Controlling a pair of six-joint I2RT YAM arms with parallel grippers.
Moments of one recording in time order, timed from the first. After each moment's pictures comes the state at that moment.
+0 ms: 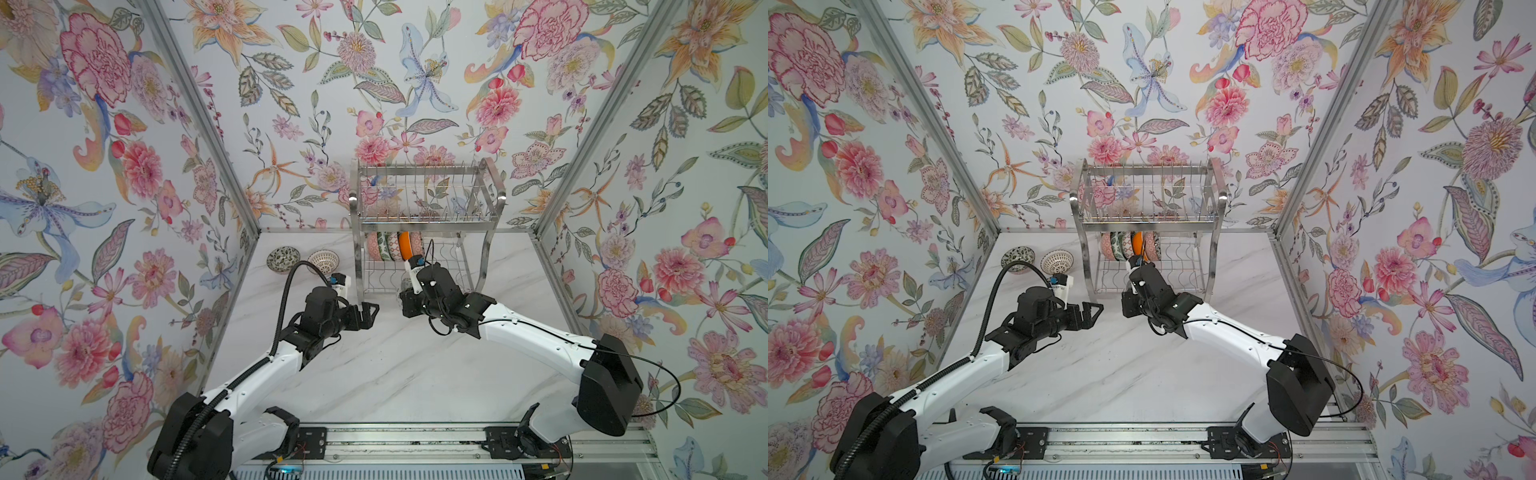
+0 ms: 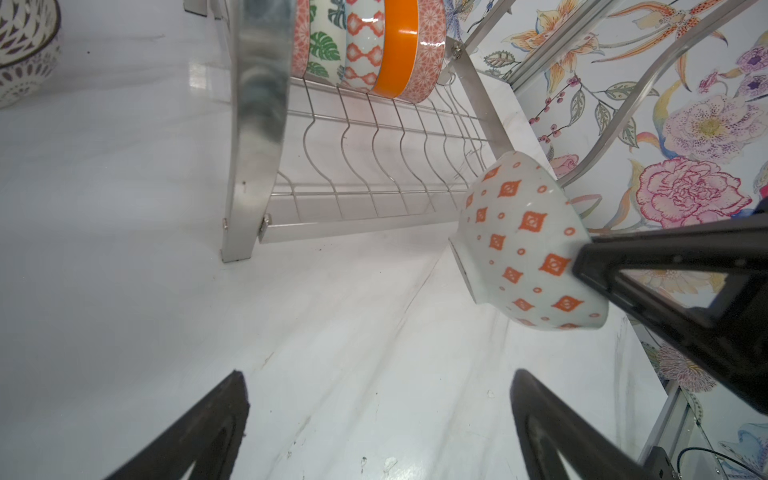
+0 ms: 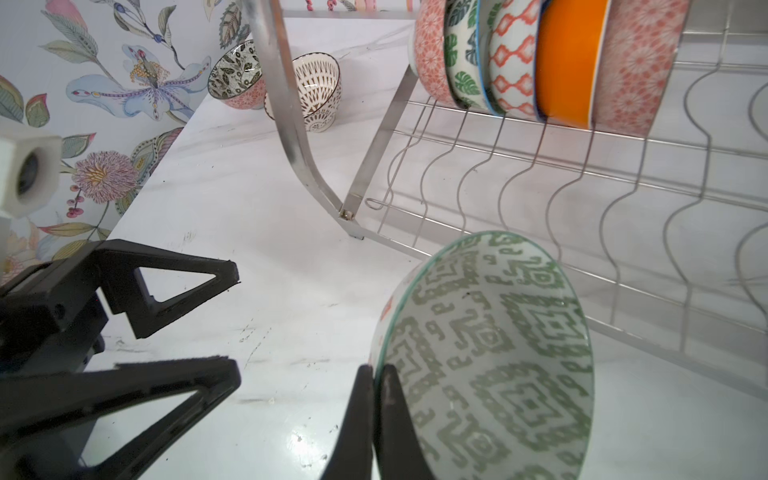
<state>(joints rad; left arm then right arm) -0.49 1.17 0.65 -0.02 0.21 -0.48 0.80 1.50 1.14 -0.28 0.07 0.43</state>
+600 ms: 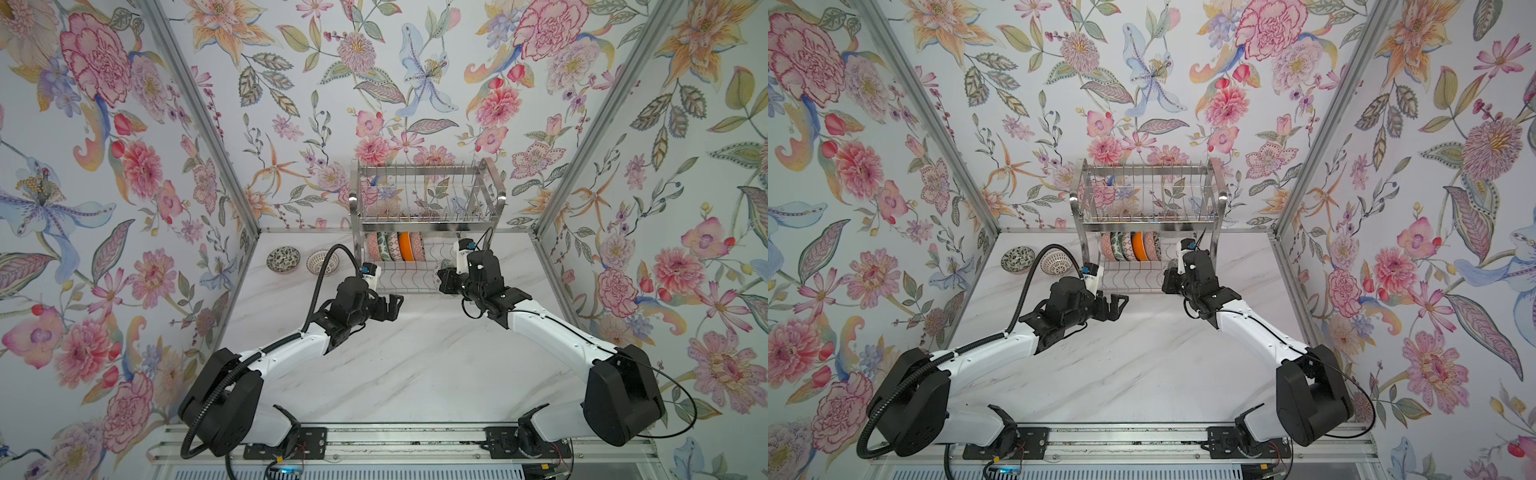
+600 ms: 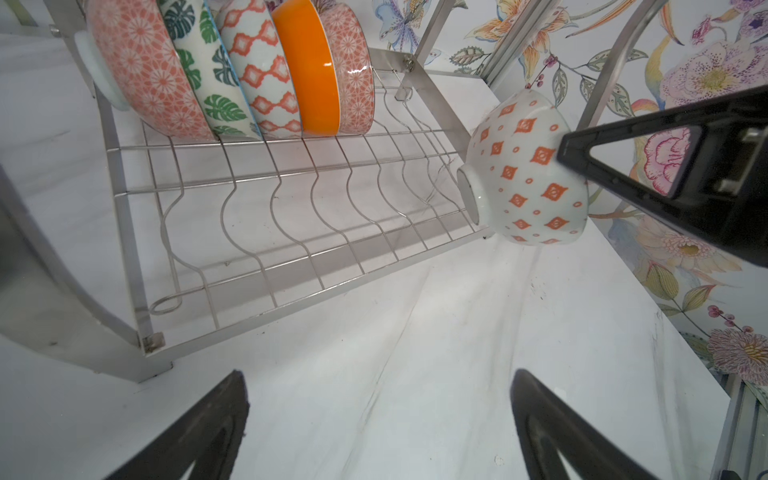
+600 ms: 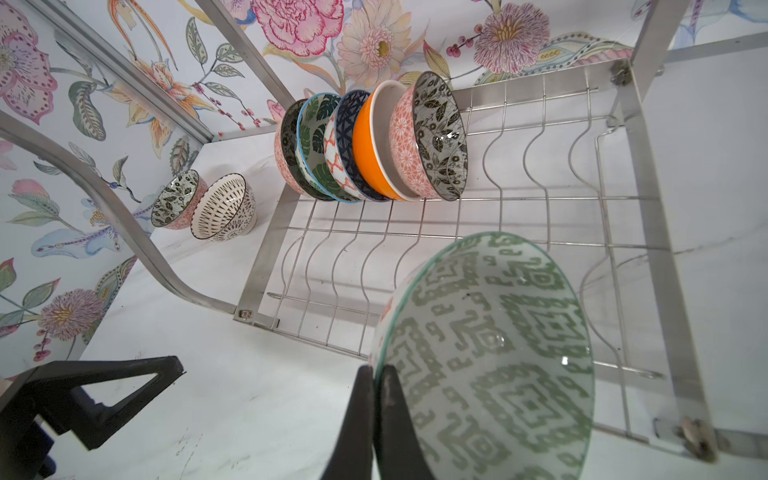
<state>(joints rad) -0.64 1.42 0.81 0.14 0.08 -0.39 0.46 1.43 0.99 -0.06 -0.09 0.43</state>
